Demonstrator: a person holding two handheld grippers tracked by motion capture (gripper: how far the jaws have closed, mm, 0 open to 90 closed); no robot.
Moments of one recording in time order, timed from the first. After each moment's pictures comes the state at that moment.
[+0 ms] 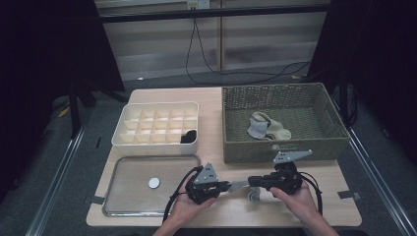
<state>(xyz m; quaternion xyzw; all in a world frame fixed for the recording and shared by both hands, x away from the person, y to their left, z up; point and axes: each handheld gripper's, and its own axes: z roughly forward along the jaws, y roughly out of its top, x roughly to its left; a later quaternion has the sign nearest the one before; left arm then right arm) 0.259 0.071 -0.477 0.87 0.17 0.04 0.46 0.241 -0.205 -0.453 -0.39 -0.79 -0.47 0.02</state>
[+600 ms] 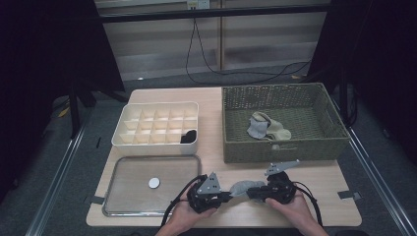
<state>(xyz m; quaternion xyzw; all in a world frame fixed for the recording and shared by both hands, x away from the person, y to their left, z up) 0.241 0.068 -0.483 0.89 0.13 0.01 0.44 0.234 -0.196 -0.492 -0.40 -0.82 -0.41 0.03</state>
